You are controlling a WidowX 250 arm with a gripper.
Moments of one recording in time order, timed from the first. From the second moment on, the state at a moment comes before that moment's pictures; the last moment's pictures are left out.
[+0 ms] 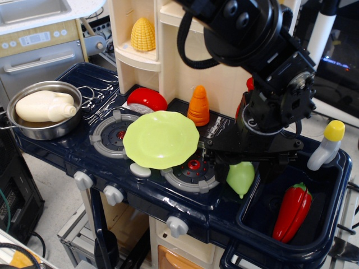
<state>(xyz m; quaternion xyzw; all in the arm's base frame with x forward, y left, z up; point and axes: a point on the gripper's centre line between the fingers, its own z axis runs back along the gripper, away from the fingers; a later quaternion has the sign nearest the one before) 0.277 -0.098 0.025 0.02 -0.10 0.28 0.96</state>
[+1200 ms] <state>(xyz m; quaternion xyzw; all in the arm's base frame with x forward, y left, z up) 0.272 0.037 0.058 0.07 -0.09 0.21 0.97</state>
